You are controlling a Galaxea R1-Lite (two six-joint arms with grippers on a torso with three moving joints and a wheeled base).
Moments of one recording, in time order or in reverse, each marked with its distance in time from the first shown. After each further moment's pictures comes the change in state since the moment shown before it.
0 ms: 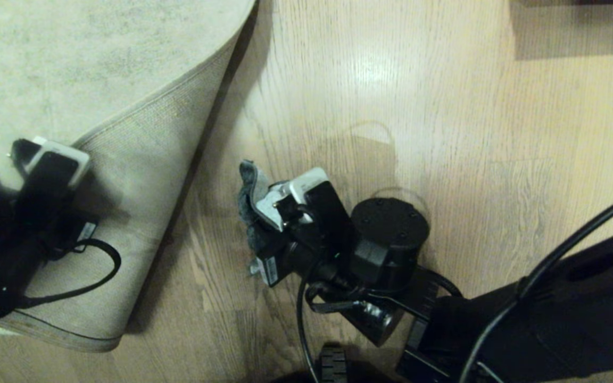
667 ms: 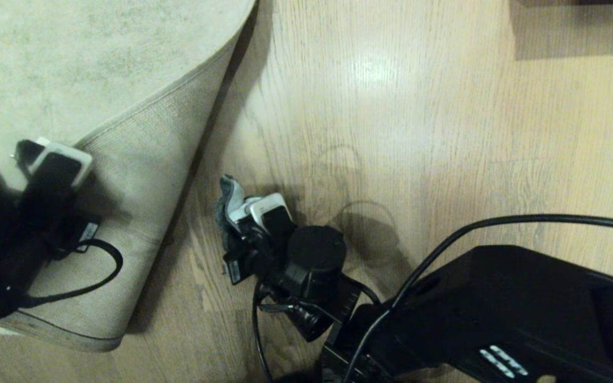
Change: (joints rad) left arm -0.002 0.010 0.000 0.000 0.001 0.000; right arm 0.007 0.297 -0.269 -0.090 -0.054 0.040
